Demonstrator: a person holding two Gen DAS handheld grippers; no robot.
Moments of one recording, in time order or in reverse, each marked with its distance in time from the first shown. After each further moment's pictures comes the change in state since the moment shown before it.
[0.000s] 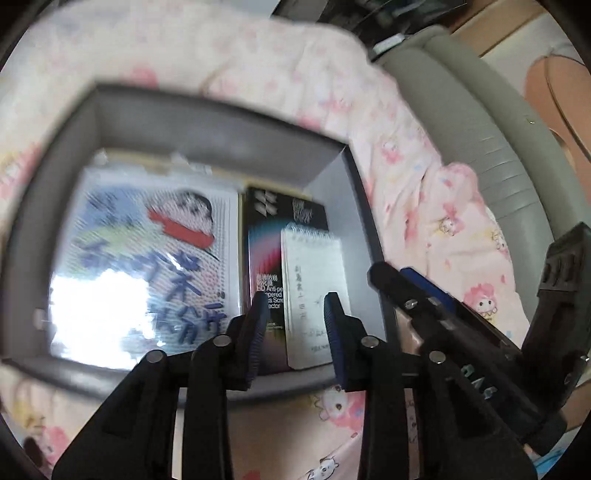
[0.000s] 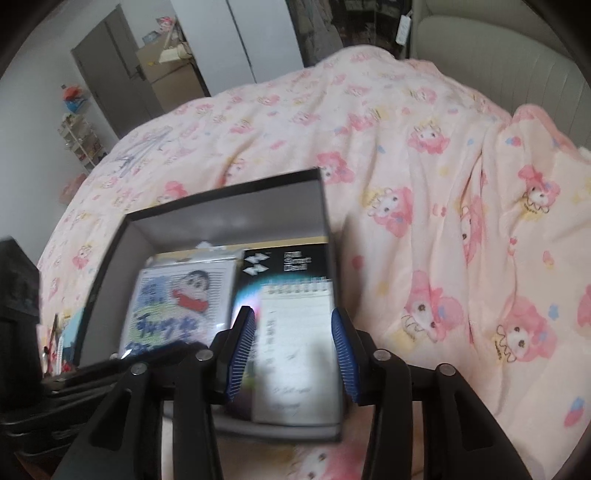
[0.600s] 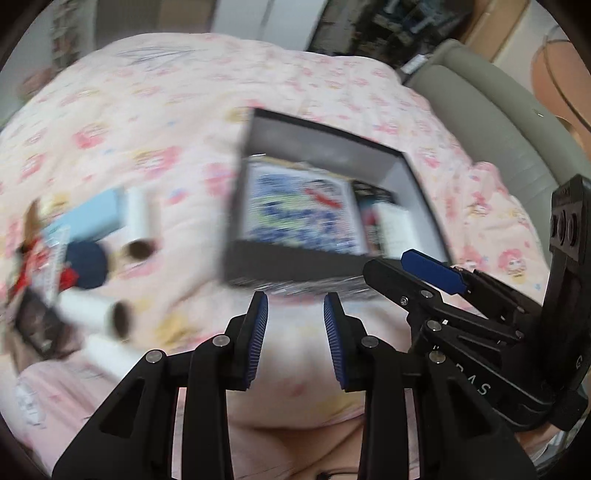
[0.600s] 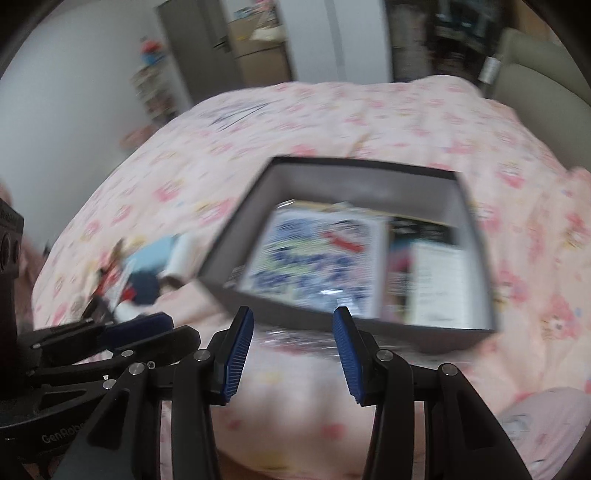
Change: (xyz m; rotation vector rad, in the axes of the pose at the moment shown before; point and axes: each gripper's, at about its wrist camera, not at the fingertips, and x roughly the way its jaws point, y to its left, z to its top) left arm -0.111 0.090 -0.067 -0.019 -0.068 0.205; right arm -0.043 0.151 -0.078 -0.267 0.045 0.168
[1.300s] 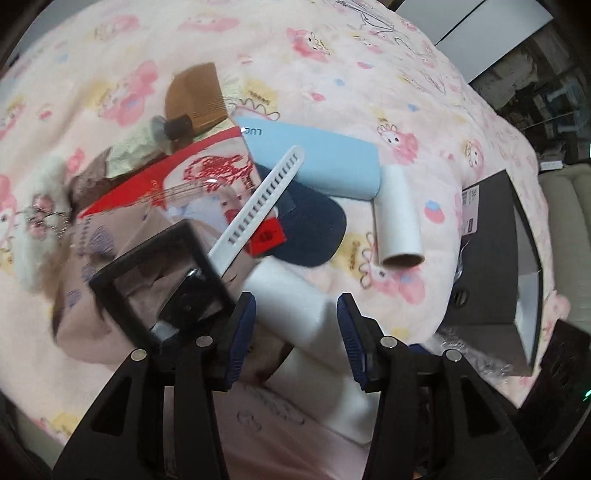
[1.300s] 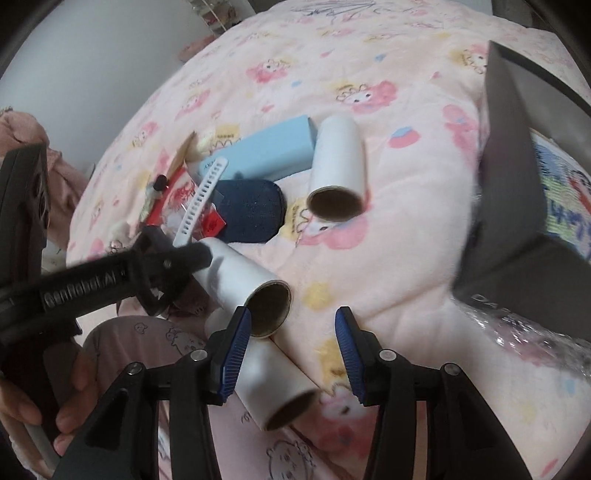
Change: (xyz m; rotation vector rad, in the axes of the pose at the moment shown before) left arm 0.047 0.228 0.001 -0.531 0.088 0.132; right arm 0.151 0.152 -0.024 -0.074 0.338 0.241
